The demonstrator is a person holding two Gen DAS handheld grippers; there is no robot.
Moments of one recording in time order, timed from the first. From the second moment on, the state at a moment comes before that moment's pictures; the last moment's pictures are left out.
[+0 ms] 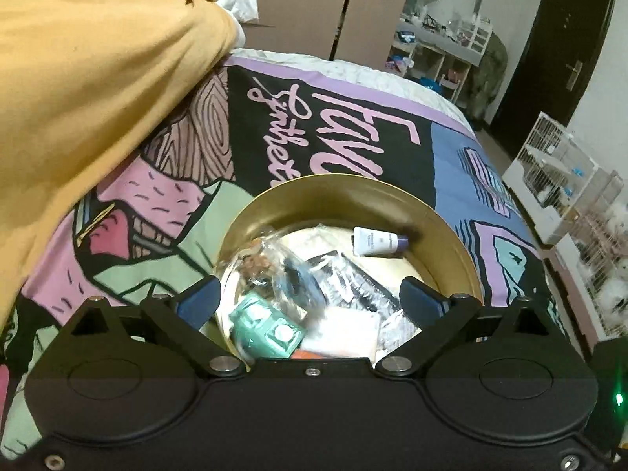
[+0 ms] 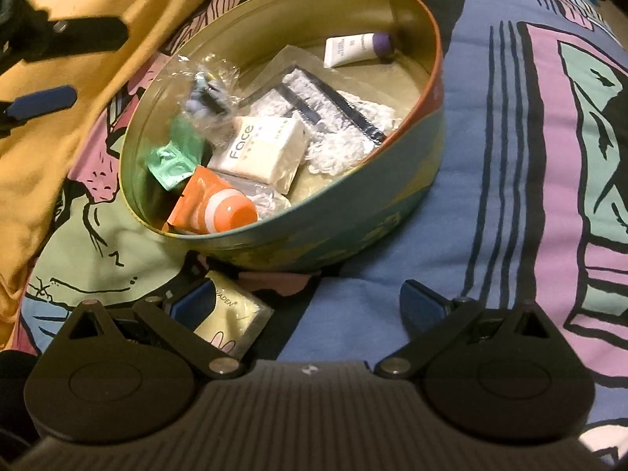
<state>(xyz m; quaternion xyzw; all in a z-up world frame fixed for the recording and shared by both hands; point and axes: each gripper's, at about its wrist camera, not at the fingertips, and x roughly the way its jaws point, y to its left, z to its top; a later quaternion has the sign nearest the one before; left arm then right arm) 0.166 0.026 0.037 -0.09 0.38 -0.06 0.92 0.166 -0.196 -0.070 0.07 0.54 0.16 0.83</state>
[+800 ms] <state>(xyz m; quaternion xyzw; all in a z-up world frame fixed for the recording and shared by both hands) 0.080 0.084 -0.042 -0.11 0.39 0.02 0.91 0.154 -0.167 -0.071 0.02 0.54 0.21 0.82</state>
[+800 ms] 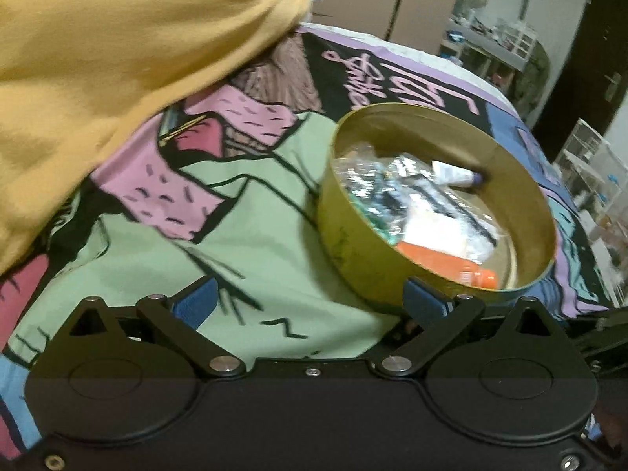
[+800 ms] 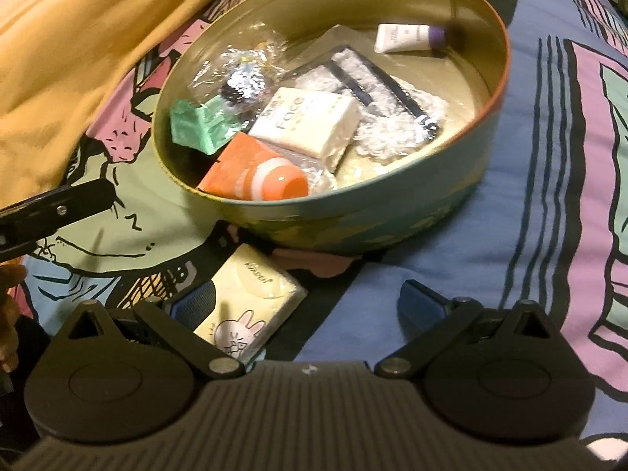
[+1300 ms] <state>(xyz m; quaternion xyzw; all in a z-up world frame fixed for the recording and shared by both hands) 0.073 0.106 -0.051 -0.16 0.37 0.04 0.91 0.146 -0.129 -0.092 0.03 0.57 0.23 0.79</state>
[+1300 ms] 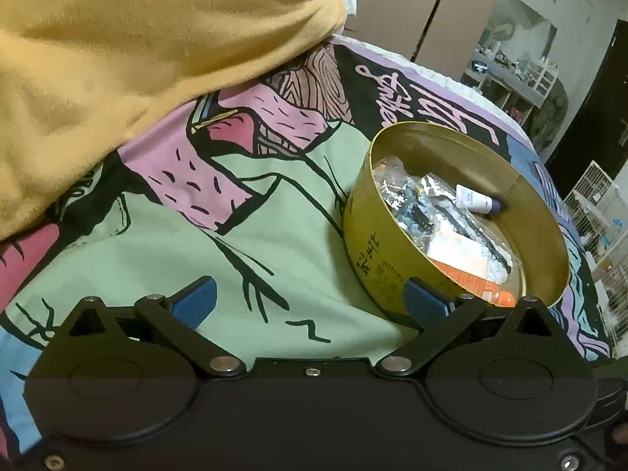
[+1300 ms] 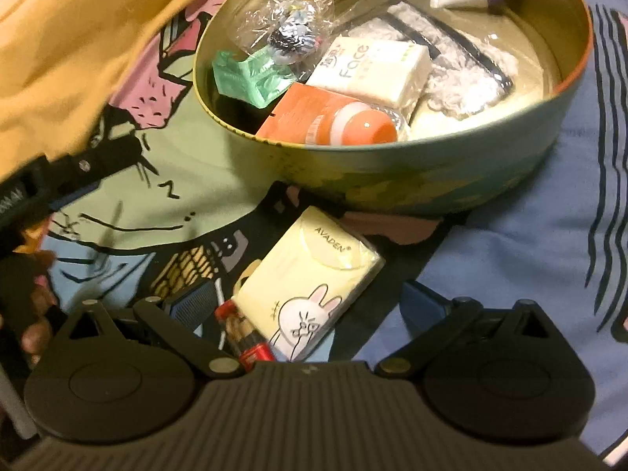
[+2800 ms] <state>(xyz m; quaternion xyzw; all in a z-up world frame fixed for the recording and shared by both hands) 0.067 0.088 -0.052 -0.14 0.38 -0.02 0.91 0.103 -0.172 -0.032 0.06 0.50 0.17 0.84</state>
